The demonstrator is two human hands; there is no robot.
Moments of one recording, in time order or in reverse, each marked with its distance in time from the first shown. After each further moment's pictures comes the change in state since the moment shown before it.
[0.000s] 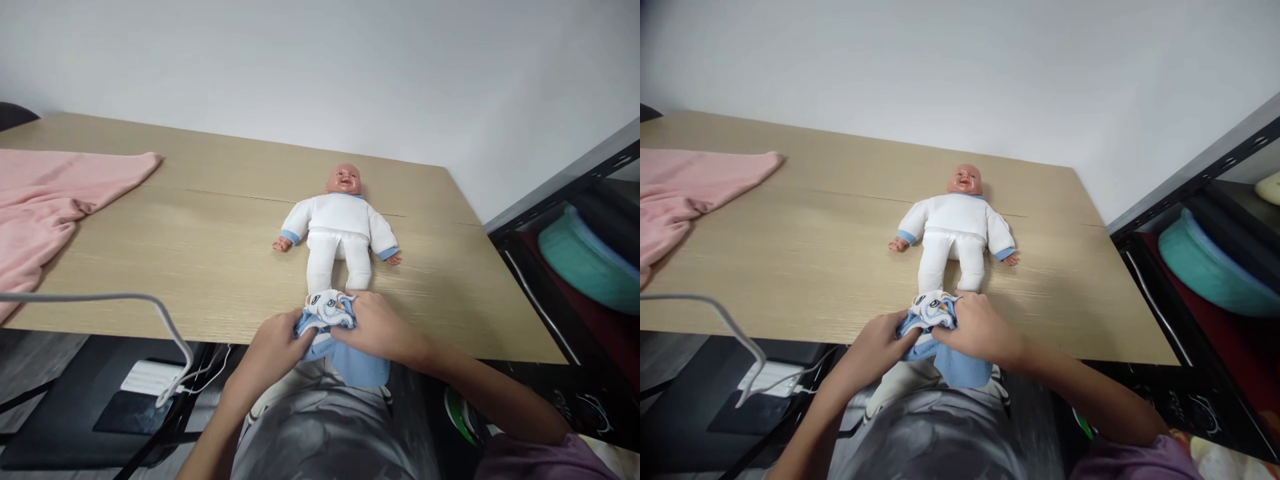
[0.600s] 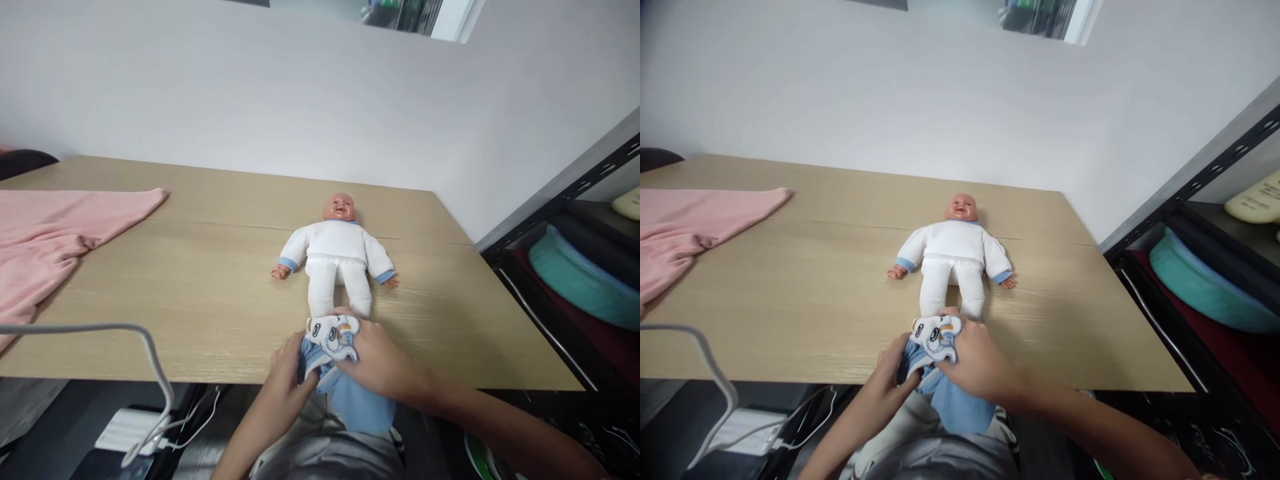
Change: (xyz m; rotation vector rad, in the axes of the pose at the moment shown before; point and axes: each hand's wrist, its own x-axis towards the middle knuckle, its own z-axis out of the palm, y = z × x) left_hand 0.000 -0.032 0.042 -0.325 0.204 0.183; right_hand -0.002 0.005 0.014 0.192 0.111 -0.043
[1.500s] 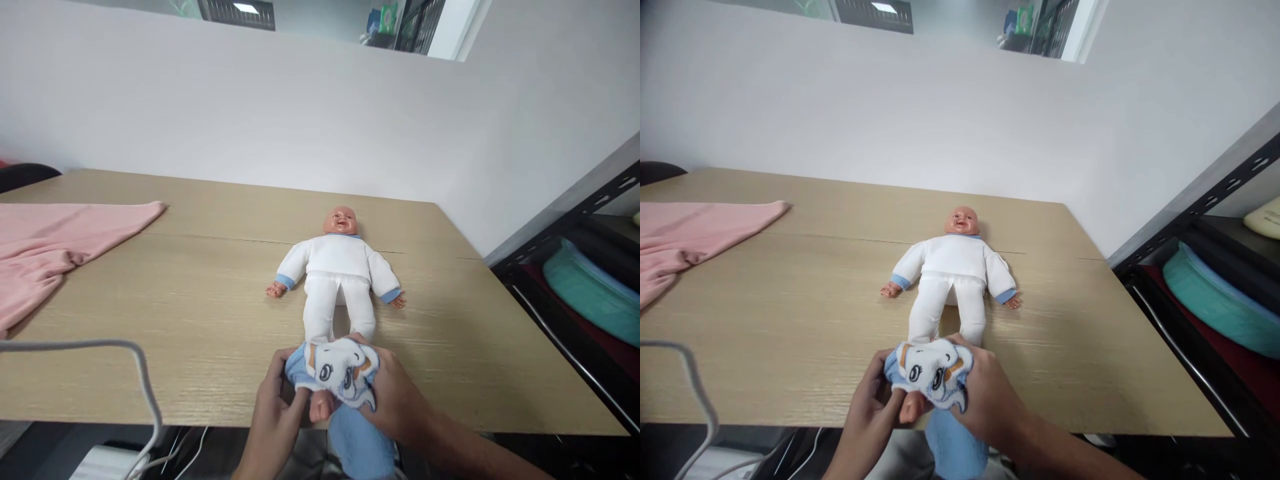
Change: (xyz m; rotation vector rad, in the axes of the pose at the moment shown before) left_hand 0.019 -0.004 0.011 -0.362 0.268 -0.048; right_hand -0.006 0.031 0.010 0.166 0.135 -0.131
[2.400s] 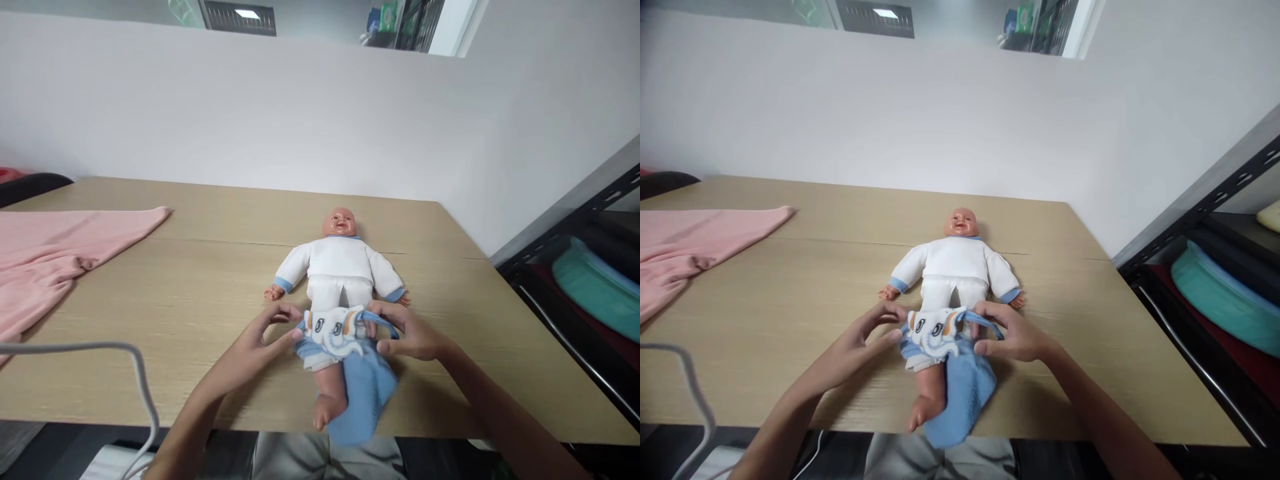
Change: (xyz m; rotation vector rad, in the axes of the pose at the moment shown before) left_hand 0.089 0.060 -0.060 0.242 -0.381 0.102; right_hand 0.043 0.056 -0.089 0.171 -0.226 -0.020
